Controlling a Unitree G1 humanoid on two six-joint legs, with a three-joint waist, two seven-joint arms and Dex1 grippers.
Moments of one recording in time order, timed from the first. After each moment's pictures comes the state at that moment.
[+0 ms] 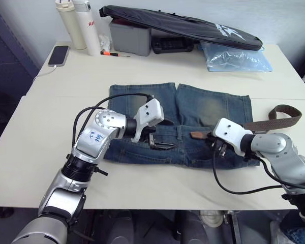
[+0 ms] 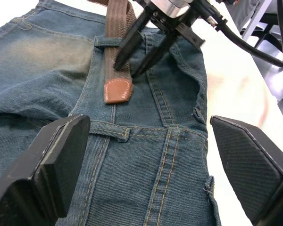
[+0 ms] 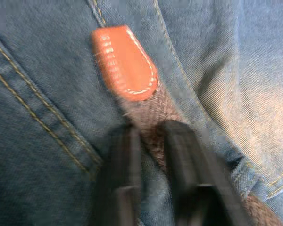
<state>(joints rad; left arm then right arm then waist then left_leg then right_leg) -0.74 0.42 -0.28 -0.09 -0.25 0.62 -0.98 -0.34 -0.90 0.14 -0.28 0.07 0.55 0.79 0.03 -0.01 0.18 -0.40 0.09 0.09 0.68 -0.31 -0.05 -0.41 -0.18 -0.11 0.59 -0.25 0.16</state>
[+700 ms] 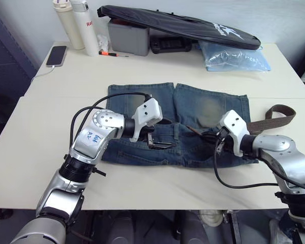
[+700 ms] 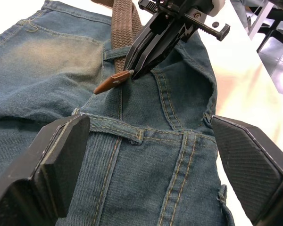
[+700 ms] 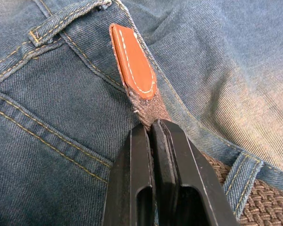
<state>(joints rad) -0.73 0.44 -0.28 -0.10 -0.25 0.62 -0.96 -0.33 -0.76 -0.01 -0.29 0.29 0.72 0.81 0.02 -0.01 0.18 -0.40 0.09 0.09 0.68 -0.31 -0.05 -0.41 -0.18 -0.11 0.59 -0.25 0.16</state>
